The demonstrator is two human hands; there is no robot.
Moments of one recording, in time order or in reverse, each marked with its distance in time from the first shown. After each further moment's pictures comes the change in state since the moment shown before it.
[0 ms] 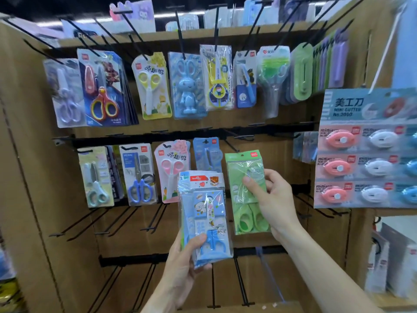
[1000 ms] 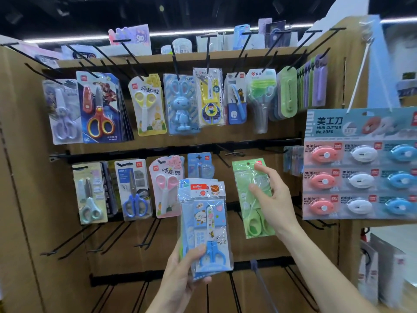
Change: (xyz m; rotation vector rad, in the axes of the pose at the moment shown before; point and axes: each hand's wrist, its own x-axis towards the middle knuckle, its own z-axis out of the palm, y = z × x) left_hand -0.002 0.012 0.015 -0.005 -0.073 0.000; right_hand 0.036 0.006 -0.029 -0.249 0.038 -0.274
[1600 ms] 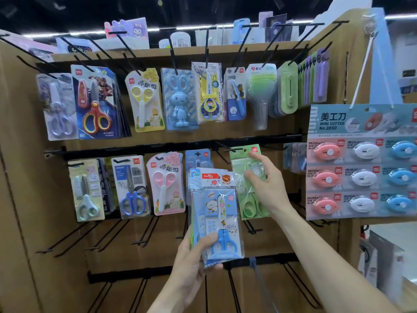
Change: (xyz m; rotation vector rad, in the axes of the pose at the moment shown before) left_hand 0.008 0.007 0.029 0.006 -0.054 0.014; right_hand 0.038 0.010 0.009 -0.062 -0.026 0.013
